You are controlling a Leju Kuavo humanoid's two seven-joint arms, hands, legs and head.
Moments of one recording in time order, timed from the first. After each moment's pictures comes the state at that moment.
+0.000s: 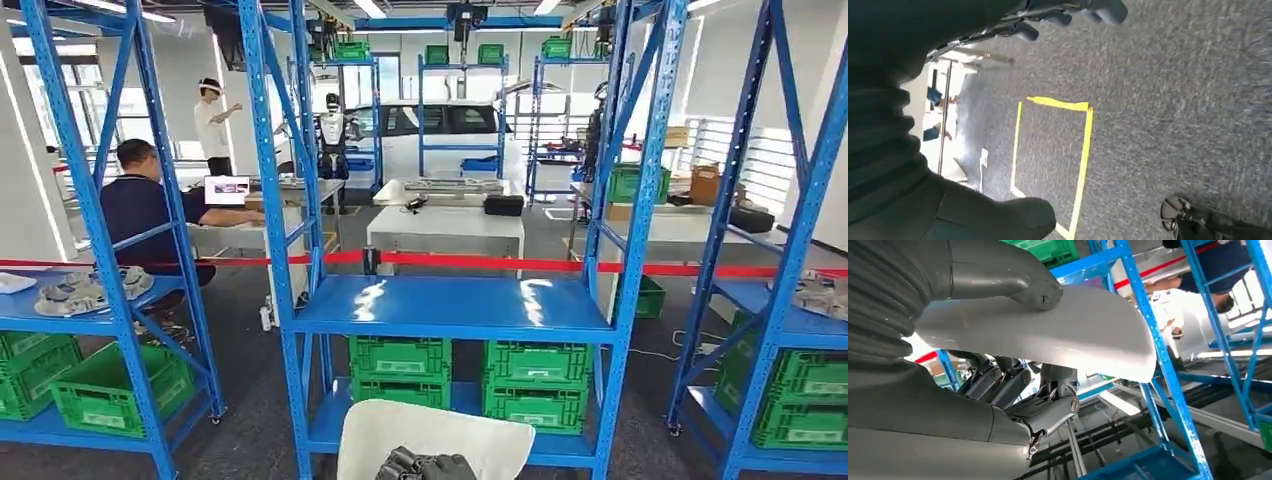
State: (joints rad) left arm -0.11 -0.16 1.07 -0.18 -1.19 0.12 0.00; right arm -0.46 -0.08 0.81 -1.48 1.09 -0.05 -0.03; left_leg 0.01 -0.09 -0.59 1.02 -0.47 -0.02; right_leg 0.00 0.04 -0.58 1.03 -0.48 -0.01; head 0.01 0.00
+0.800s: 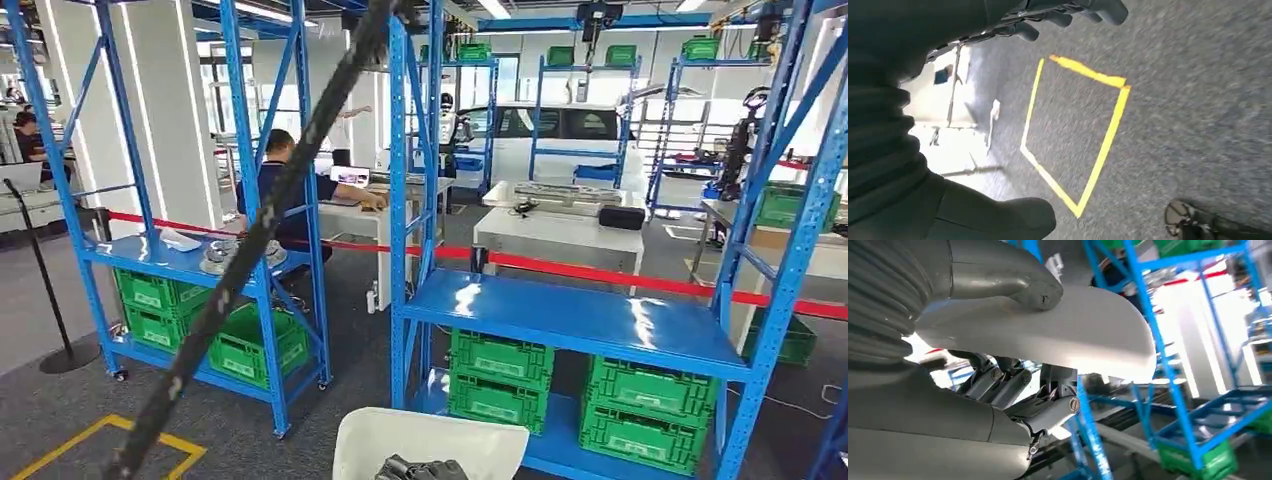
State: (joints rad) left arm -0.12 -0.15 1.07 -0.18 -1.19 0.10 0.03; right arm -0.46 -0.08 0.81 -1.45 1.07 -0.04 -0.09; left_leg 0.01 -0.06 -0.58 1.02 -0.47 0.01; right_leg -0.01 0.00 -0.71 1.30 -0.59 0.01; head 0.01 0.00
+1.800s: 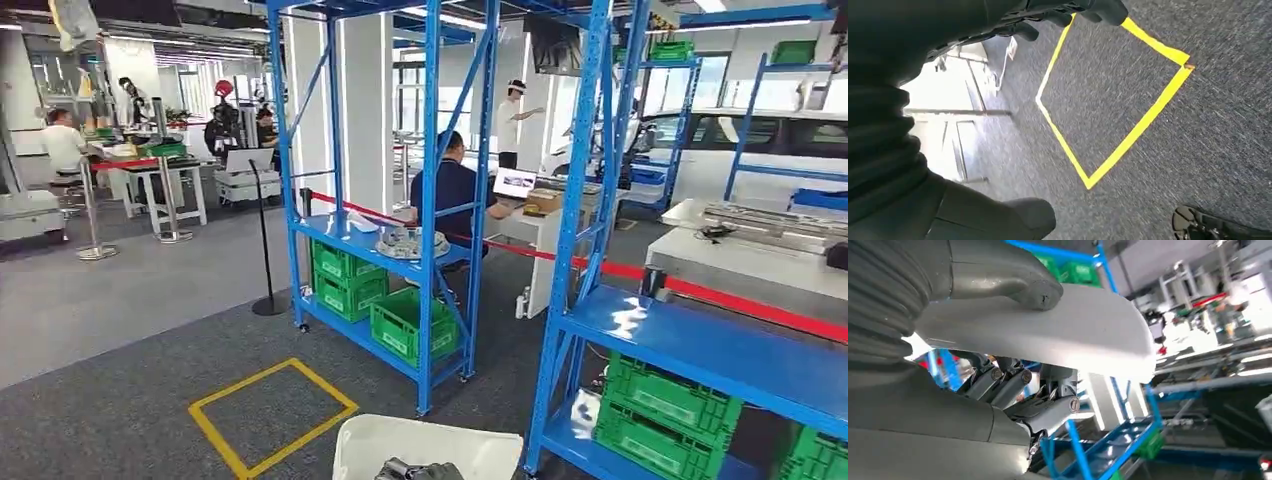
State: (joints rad) left arm -0.13 -0.14 1.06 -0.18 -1.23 0.07 0.04; right arm -0.47 -0.09 0.83 -1.39 1.03 -0.09 -0.08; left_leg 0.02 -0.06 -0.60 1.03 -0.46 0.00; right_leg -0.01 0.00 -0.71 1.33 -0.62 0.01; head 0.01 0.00
